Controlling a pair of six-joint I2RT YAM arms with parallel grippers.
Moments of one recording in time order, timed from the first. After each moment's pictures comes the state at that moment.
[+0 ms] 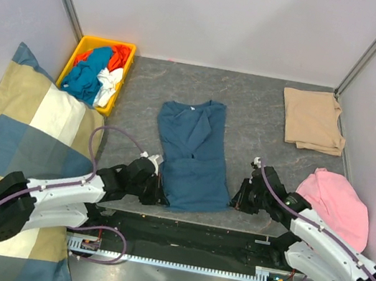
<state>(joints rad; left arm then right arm) -0.84 1.05 0.32 -0.12 0.20 -0.97 0.62 0.89 0.46 -0.51 -0.17 0.78</state>
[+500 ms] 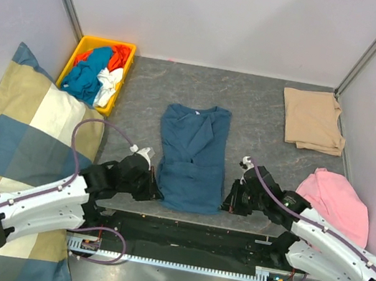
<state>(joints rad) -0.89 0.83 0.44 -0.45 0.07 -1.03 0.79 0.84 0.54 -0.60 -0.20 0.84</state>
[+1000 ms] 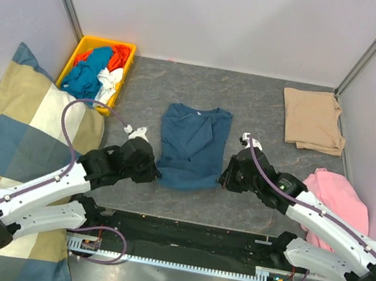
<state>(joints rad) -0.86 0.87 0.67 -0.65 -0.14 -1.00 0.85 1.00 0.80 -0.59 0.04 0.82</state>
